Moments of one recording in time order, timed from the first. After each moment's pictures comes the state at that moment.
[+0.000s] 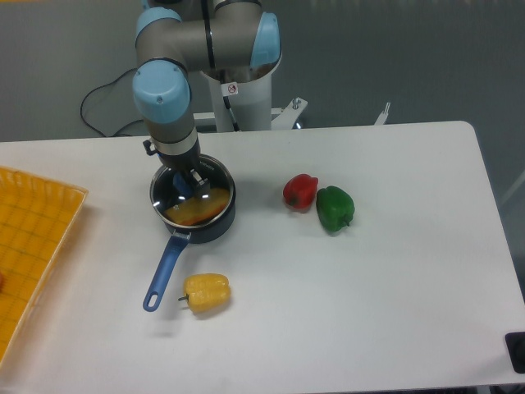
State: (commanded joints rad) arm 2.18 -1.67 -1.93 -1.17 1.56 1.04
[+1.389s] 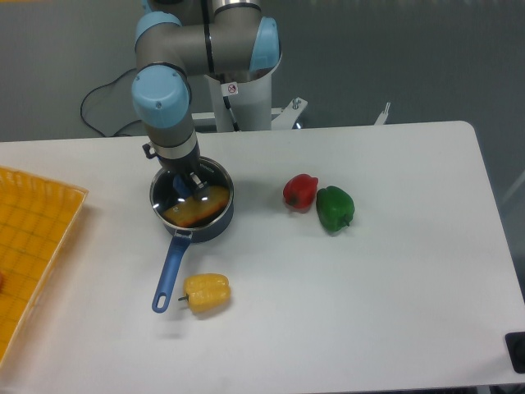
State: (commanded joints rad) arm 2.18 -1.70 -1.88 -1.20 1.57 1.07
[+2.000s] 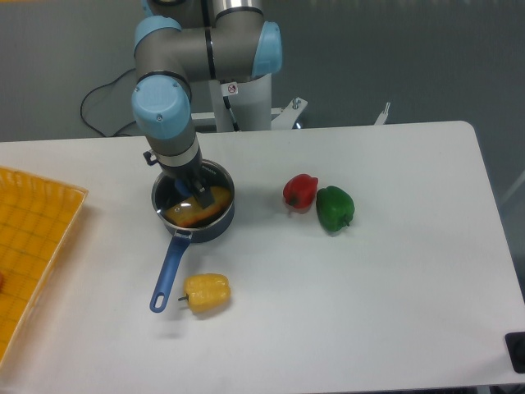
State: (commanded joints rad) arm 2.21 -1.73 -1.75 -1.29 1.57 1.07
